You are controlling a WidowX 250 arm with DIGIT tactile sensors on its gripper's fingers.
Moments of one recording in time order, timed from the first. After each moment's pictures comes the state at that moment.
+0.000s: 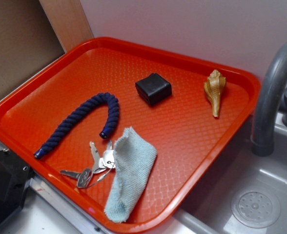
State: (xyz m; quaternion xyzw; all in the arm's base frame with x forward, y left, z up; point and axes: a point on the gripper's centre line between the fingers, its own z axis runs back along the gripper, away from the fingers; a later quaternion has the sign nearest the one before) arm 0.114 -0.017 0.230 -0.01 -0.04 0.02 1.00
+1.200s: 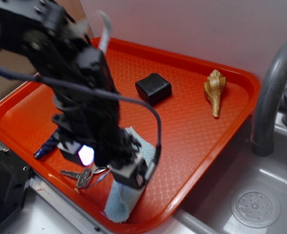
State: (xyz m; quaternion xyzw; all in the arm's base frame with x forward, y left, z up) arm 0.138 -0.168 0.060 0.00 0.03 0.11 0.99
